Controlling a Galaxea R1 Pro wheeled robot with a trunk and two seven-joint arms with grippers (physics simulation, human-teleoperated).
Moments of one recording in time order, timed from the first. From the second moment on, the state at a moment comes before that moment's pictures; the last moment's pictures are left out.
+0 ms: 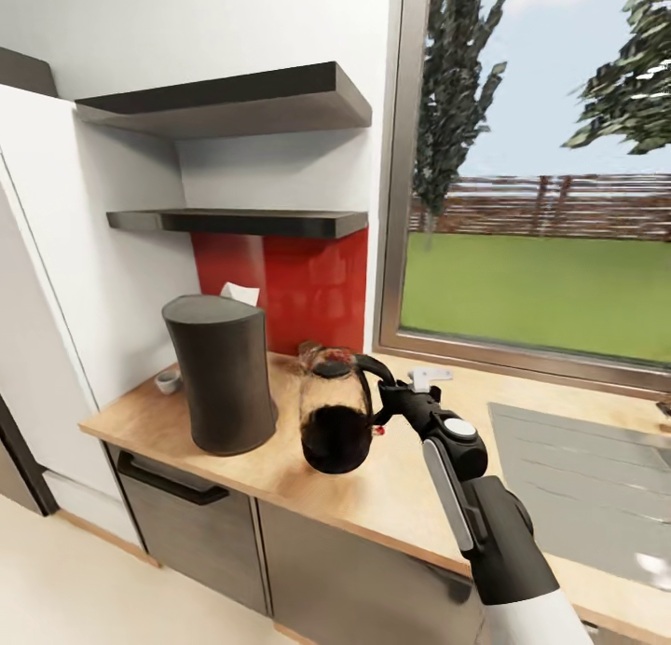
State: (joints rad) left arm 0.04 0.08 0.31 -0.15 -0.22 -0.10 0.07; right arm -0.52 0.12 0.17 -1.48 -0.09 0.61 -0.12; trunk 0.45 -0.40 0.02
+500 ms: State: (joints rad) left arm 0.04 0.09 0.31 -0.14 -0.22 -0.10 0.07; right arm -0.52 0.14 0.18 -1.41 -0.10 0.53 -0.27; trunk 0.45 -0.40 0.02
